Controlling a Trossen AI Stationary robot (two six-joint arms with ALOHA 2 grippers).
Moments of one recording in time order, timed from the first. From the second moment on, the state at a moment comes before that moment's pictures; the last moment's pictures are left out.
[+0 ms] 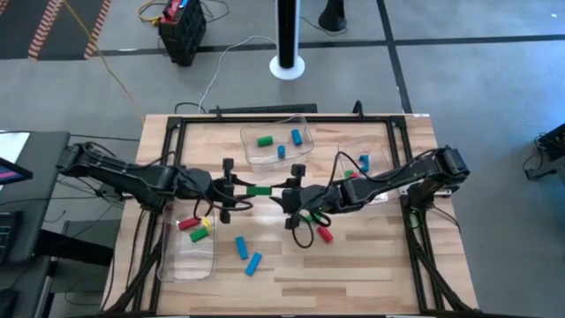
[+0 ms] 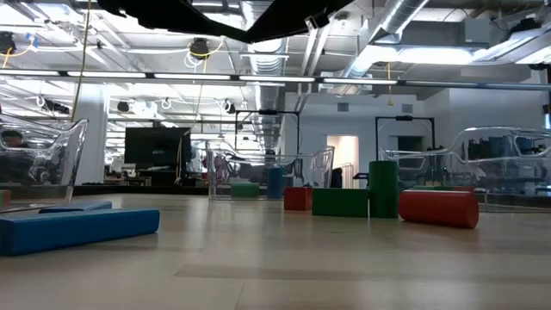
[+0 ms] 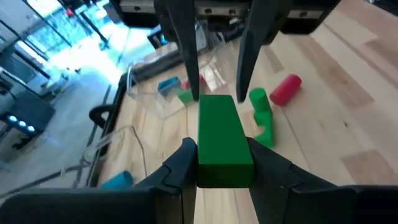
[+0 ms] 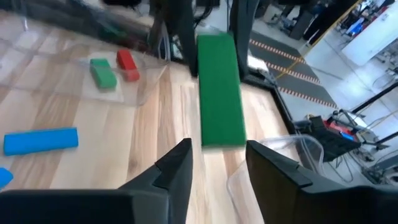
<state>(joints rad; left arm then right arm) -0.20 1.02 0.76 -0.09 -0.34 0.36 0.23 1.67 1.23 0.00 0.52 -0.24</state>
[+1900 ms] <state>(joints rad) -0.46 0.90 0.80 -1.14 0.06 -0.60 0.25 1.67 1.23 -0.42 0.52 0.00</state>
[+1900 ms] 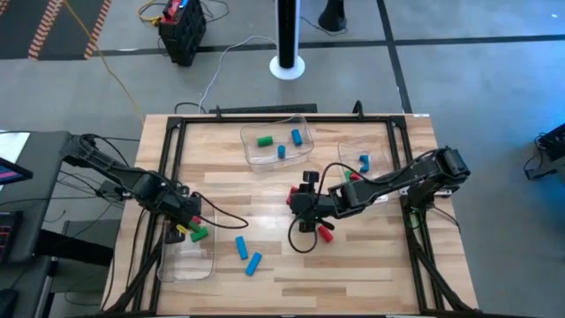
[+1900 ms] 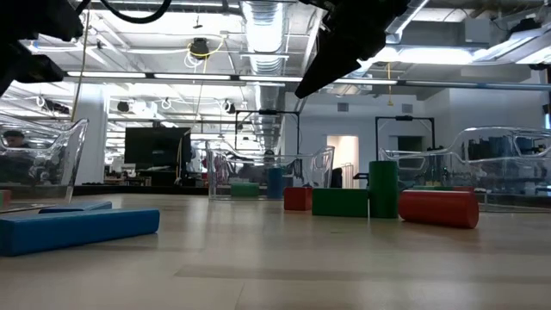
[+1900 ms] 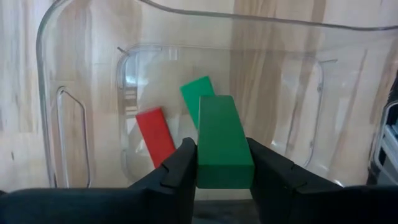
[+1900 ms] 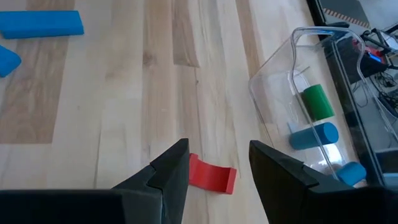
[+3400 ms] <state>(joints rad) -0.46 0.90 0.96 -0.84 -0.21 -0.21 0.29 1.67 1.23 -0.56 0.51 0.10</state>
